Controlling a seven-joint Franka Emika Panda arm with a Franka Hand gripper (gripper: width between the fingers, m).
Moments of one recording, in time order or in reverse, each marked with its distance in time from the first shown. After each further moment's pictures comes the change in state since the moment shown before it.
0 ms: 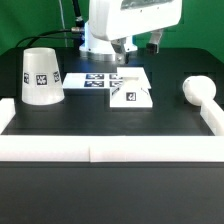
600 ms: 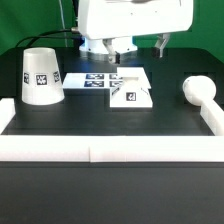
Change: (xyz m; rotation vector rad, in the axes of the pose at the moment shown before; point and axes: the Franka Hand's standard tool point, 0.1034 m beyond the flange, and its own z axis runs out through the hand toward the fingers) arm -0.023 -0.012 0.013 0.038 -0.016 0.495
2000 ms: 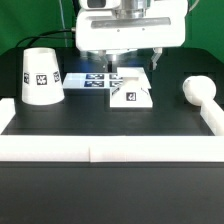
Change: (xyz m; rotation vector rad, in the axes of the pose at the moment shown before) arm -0.036 -0.007 0.032 0.034 0.000 0.197
